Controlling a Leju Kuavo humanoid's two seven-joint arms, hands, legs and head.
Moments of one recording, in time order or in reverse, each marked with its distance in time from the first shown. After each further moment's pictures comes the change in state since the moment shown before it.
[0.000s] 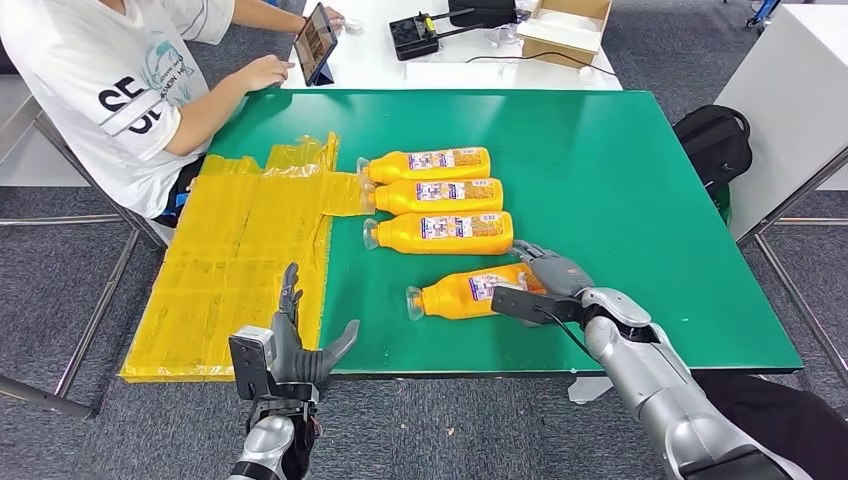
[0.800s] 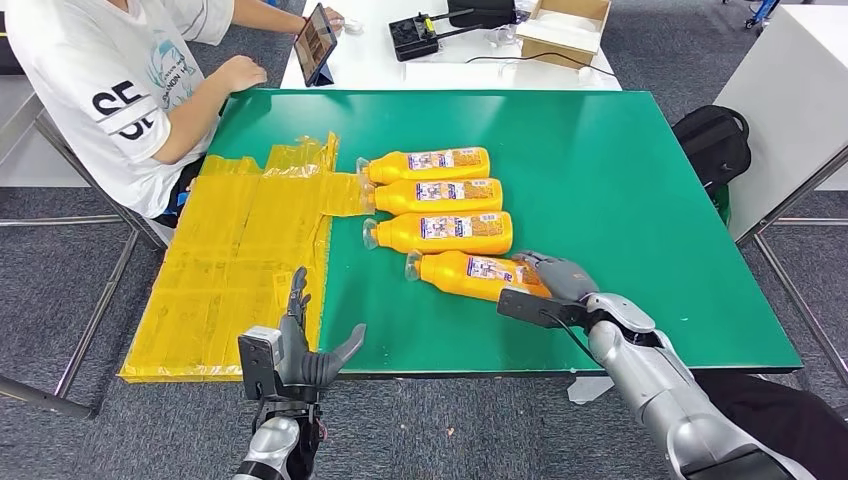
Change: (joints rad) left arm -0.014 -0.001 -0.017 0.049 0.020 0.000 0.000; right arm -0.002 0.001 0.015 0.065 -0.046 -0.018 -0.040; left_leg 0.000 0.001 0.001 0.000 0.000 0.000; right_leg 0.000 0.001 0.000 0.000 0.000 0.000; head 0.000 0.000
